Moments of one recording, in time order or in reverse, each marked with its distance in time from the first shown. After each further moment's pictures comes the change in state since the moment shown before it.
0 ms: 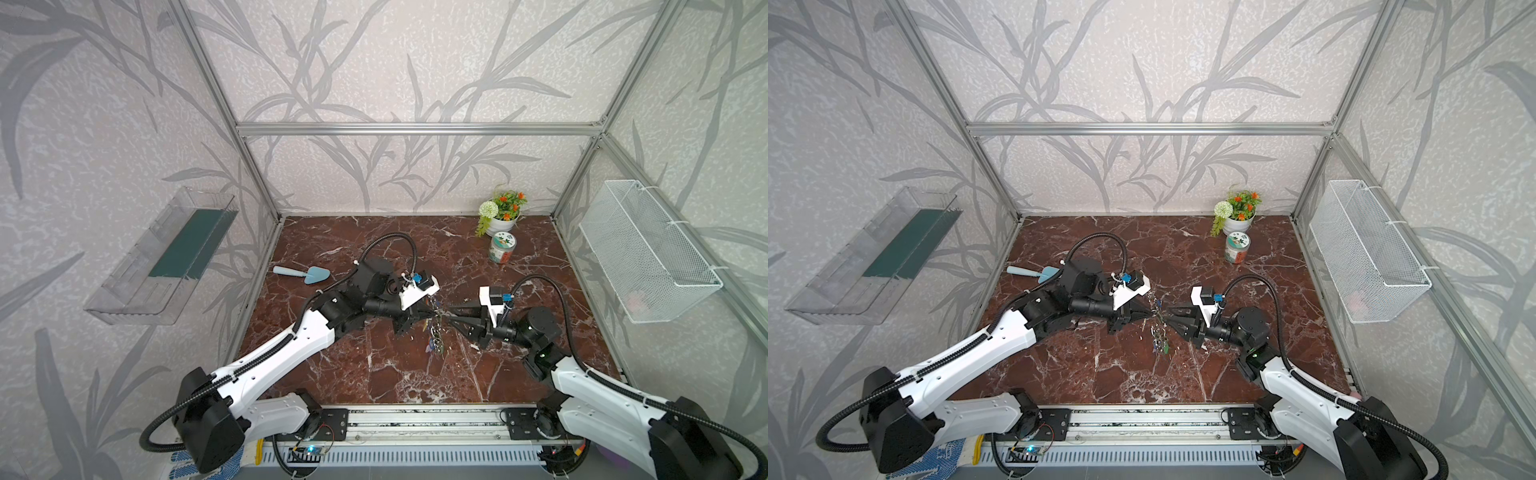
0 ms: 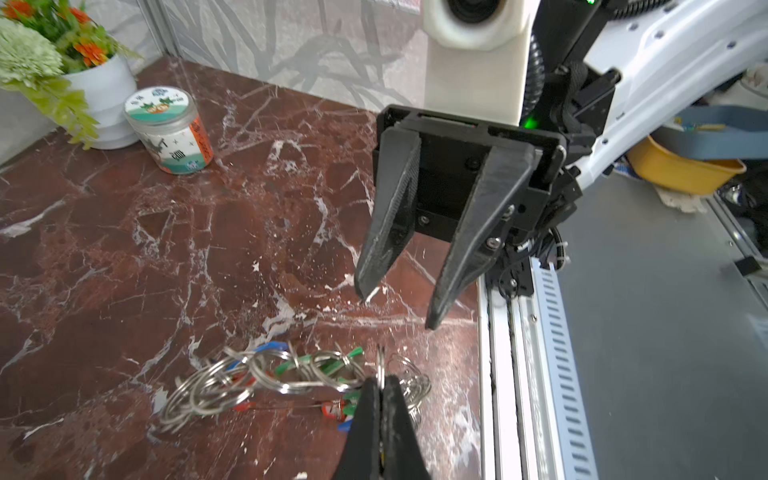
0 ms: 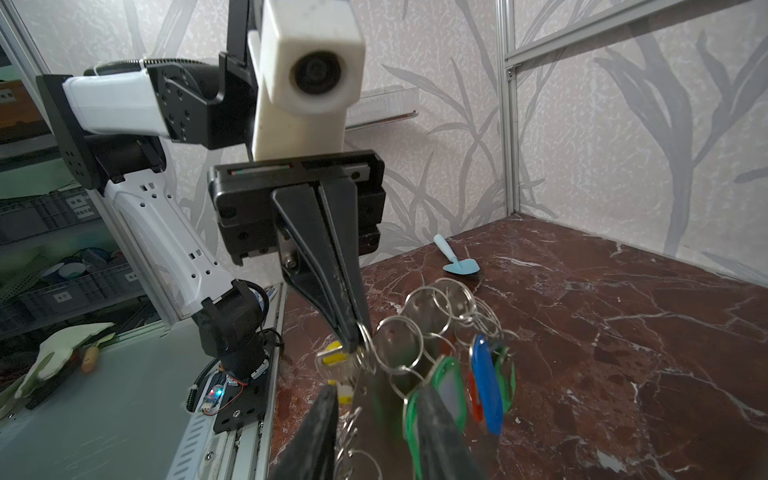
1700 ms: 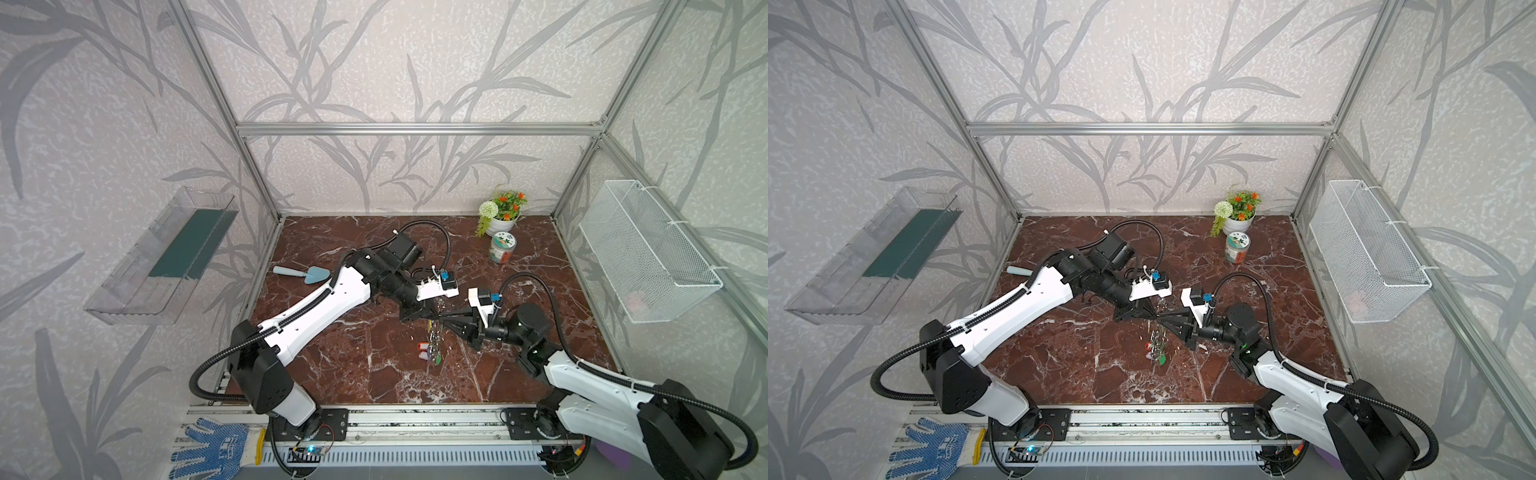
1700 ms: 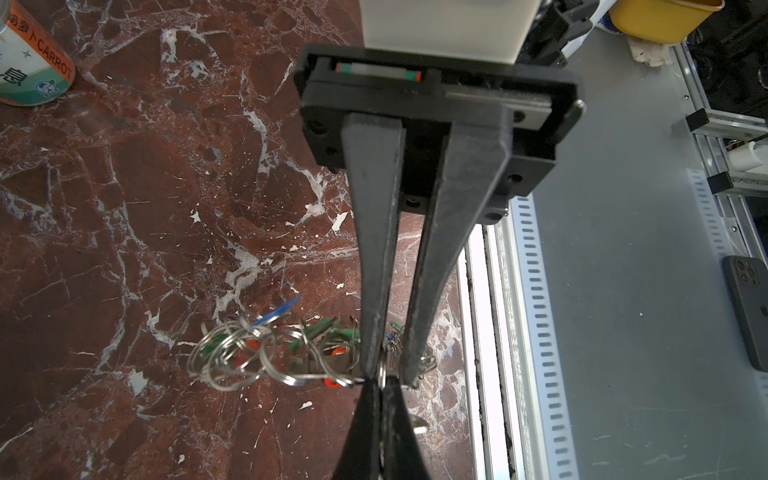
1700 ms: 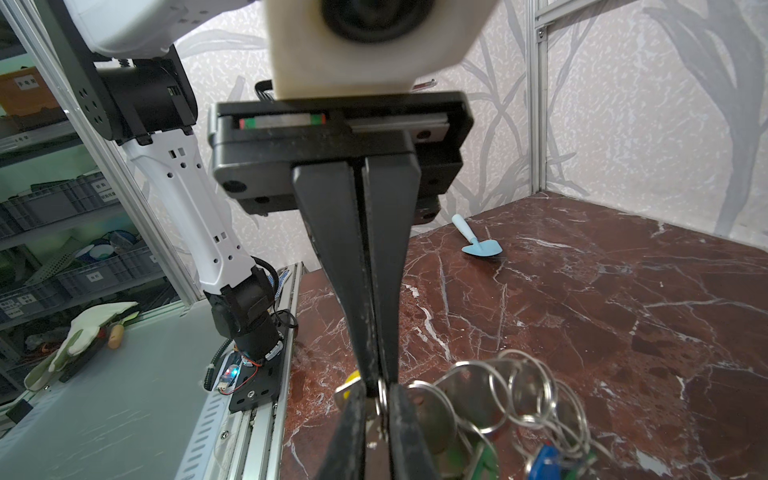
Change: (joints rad) left arm -0.021 0.337 0.441 -0.550 0.012 0.327; right arm 0.045 0.097 0.029 0.012 -0.032 -0.018
